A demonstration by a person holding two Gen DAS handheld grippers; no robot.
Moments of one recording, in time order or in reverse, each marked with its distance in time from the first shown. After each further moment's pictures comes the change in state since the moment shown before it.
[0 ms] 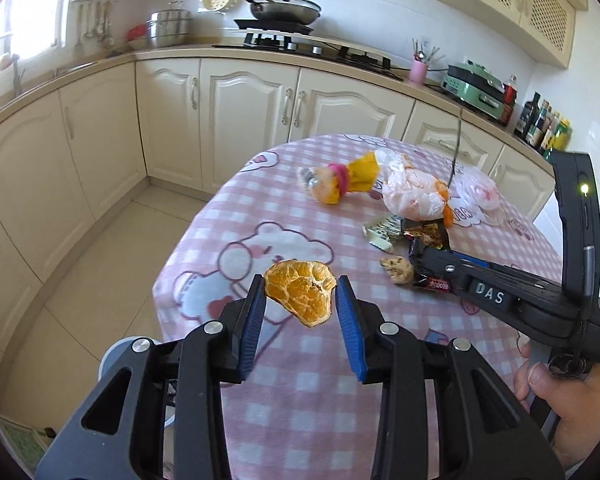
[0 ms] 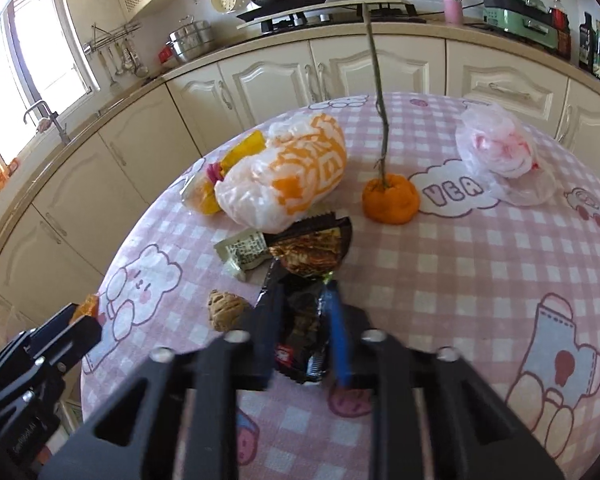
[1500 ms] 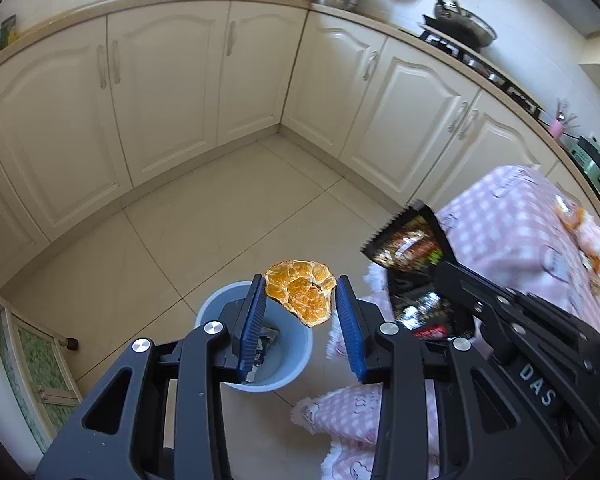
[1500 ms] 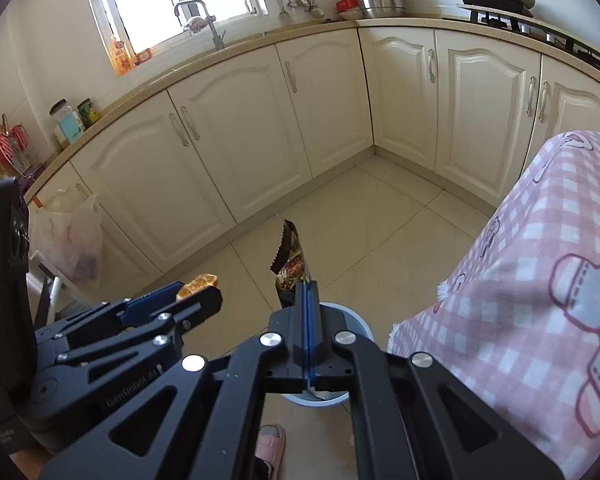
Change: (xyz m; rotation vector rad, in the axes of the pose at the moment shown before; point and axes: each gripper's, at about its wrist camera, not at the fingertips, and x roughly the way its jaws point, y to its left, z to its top) left arm -0.008 0.246 -0.065 -0.369 0.064 0.276; right arm 0.076 0.300 -0.084 -0.377 0.082 0.362
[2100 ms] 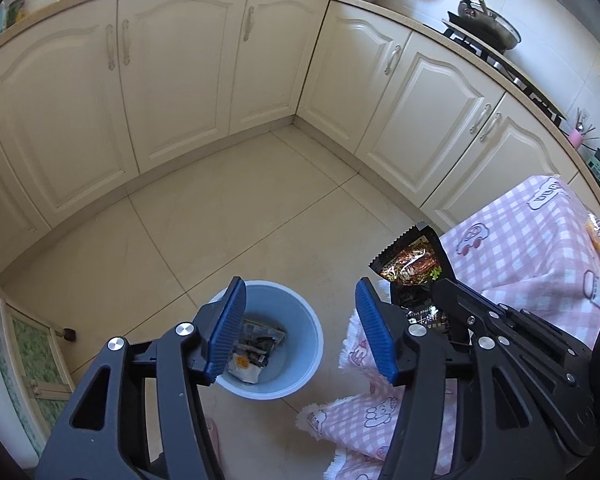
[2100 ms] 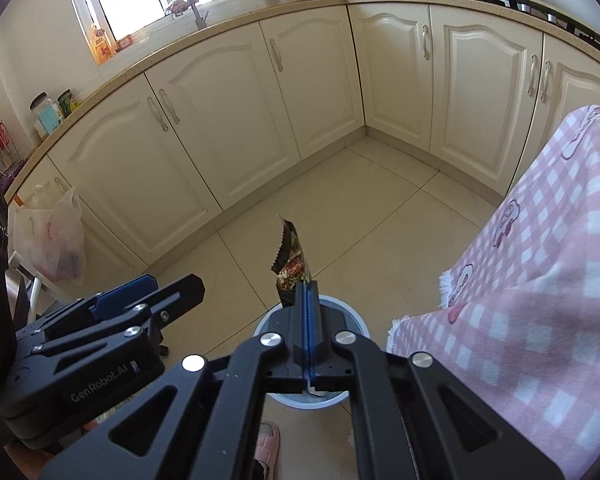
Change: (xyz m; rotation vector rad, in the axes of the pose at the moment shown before) left arm 0.031 0.017 0.000 -0.045 0.025 0.031; right arm 0.053 -0.013 -0.001 0.025 0.066 -0.014
